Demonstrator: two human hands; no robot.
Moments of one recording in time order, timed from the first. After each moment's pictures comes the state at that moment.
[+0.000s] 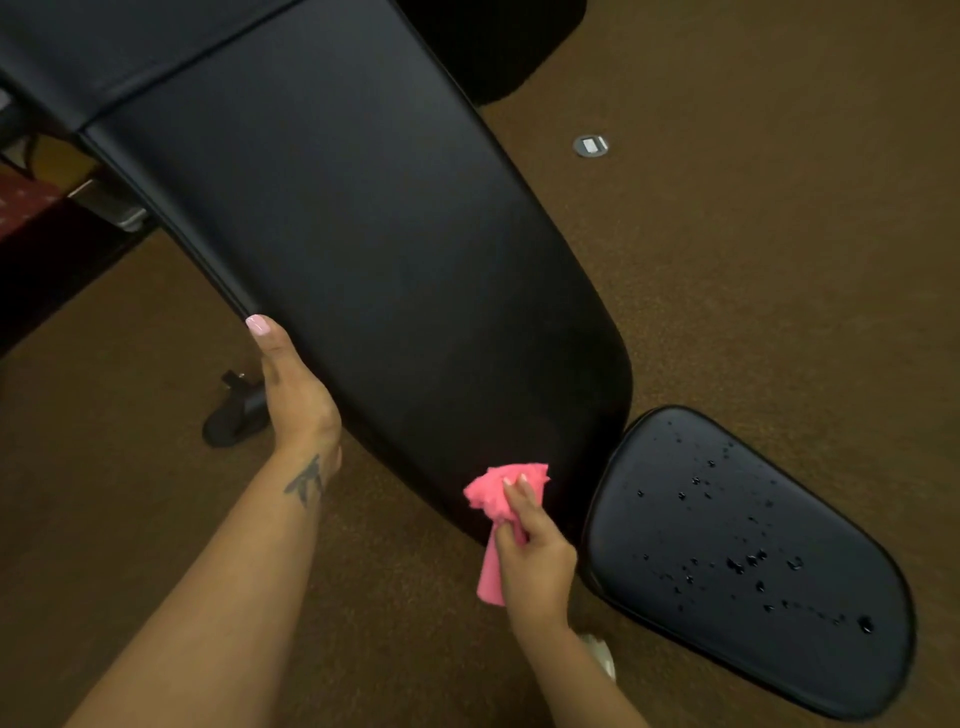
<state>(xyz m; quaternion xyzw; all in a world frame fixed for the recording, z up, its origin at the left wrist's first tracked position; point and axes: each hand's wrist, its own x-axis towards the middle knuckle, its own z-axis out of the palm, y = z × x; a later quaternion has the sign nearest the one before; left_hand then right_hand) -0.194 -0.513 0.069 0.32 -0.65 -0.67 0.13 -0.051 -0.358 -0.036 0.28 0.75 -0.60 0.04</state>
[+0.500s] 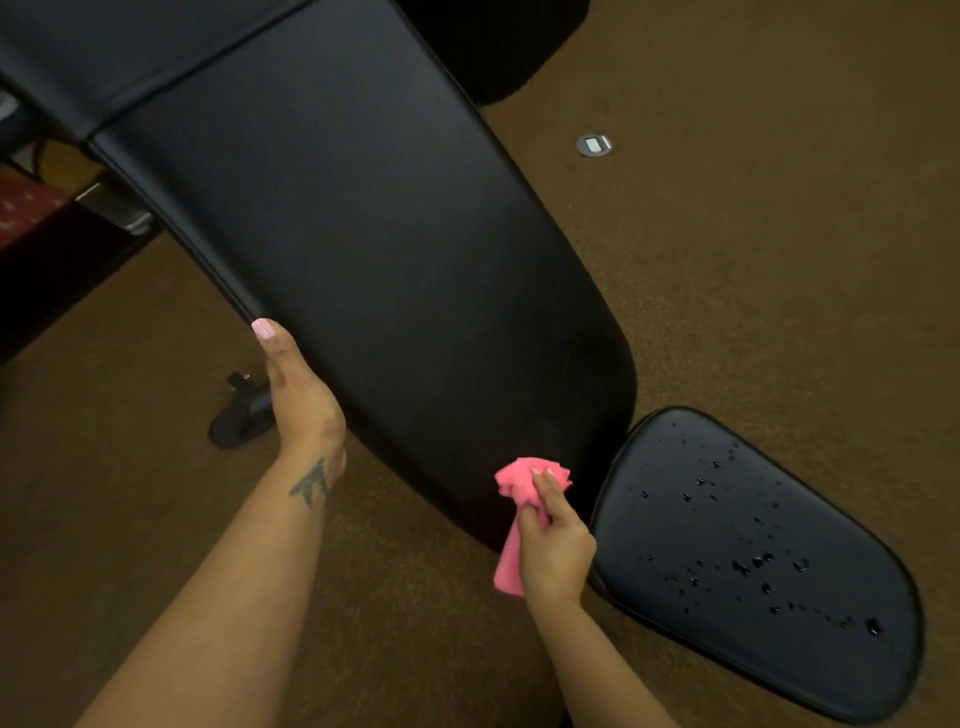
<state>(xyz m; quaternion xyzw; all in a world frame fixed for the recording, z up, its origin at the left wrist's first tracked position) -0.193 -0.514 0.069 0.33 -0.66 -0.66 0.12 -0.067 -0.349 -0.043 0.35 0.73 -0.58 0.02</state>
